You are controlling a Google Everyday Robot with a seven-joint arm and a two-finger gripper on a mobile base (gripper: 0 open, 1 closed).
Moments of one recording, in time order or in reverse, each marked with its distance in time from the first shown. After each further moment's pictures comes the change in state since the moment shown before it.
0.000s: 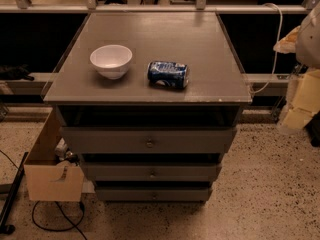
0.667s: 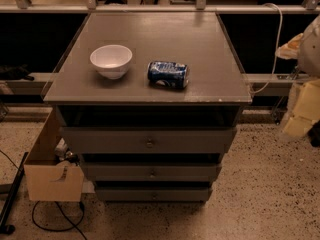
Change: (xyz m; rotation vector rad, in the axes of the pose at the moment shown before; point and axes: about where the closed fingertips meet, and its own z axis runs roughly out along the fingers) arm 0.003 0.007 0.007 0.006 -0.016 0.000
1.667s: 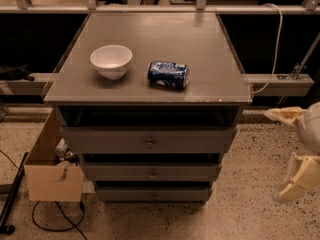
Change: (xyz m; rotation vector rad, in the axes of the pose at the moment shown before) arm 0.040 0.074 0.082 -0.130 -0.305 0.048
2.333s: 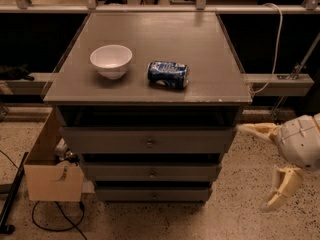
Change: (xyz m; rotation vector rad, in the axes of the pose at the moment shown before) arm 0.000 0.013 0.056 -0.168 -0.204 -0.127
